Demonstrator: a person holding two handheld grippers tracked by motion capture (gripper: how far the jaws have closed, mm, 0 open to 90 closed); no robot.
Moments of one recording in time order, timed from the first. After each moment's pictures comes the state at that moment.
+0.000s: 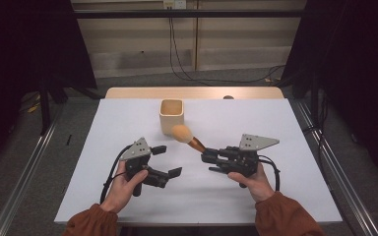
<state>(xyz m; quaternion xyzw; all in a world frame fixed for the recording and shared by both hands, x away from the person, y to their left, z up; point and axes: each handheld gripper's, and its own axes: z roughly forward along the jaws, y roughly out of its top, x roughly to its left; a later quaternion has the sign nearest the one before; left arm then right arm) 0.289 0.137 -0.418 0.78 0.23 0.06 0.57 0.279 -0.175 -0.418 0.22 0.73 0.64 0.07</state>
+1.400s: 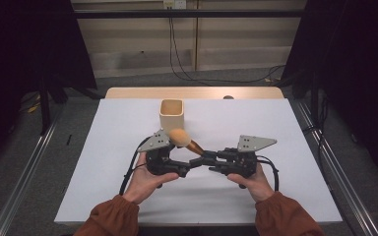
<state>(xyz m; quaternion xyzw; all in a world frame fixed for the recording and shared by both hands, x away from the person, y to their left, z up) 0.300 0.090 -0.404 0.76 0.19 0.03 0.62 0.279 -0.173 -0.421 0.21 0.74 0.64 0.05</state>
